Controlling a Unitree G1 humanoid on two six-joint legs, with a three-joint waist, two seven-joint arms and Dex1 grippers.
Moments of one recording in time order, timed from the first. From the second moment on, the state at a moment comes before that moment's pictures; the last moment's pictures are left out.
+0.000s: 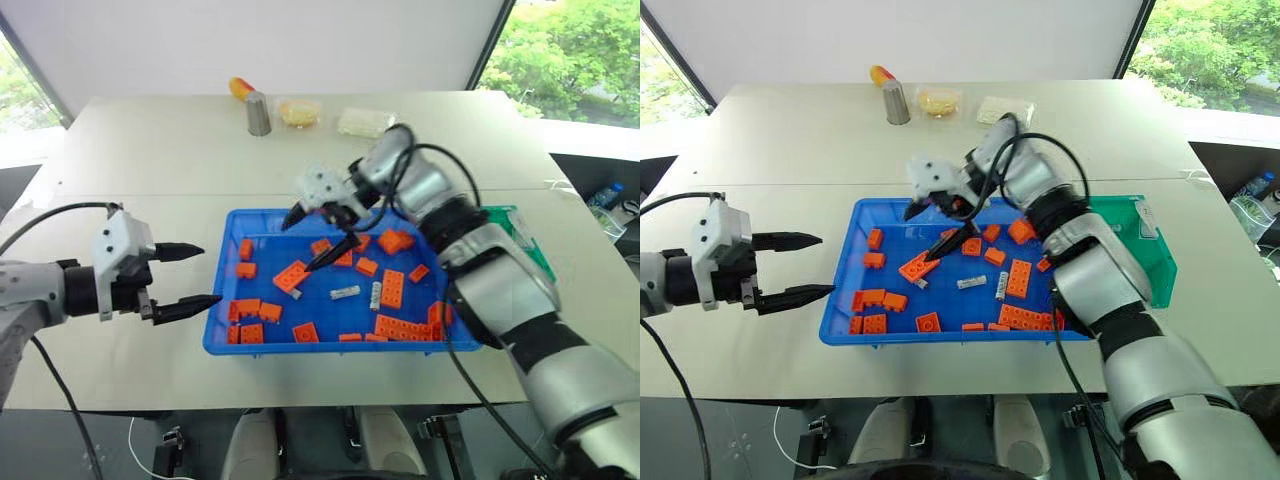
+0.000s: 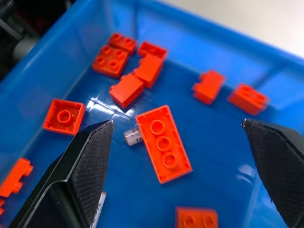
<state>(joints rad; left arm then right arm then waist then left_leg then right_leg) -0.03 1.00 0.36 -0.45 -0.63 0.63 -1.08 -1.32 -0.23 0.51 0.97 0.01 -0.13 1.61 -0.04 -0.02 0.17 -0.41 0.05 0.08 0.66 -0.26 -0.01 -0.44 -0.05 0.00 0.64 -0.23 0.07</state>
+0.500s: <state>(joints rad) 0.03 0.98 0.38 -0.53 -0.68 0.67 -1.02 -1.35 -0.10 0.53 1.26 -0.26 -0.45 1.42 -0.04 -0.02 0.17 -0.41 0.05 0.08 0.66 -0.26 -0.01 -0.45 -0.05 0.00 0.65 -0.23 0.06</state>
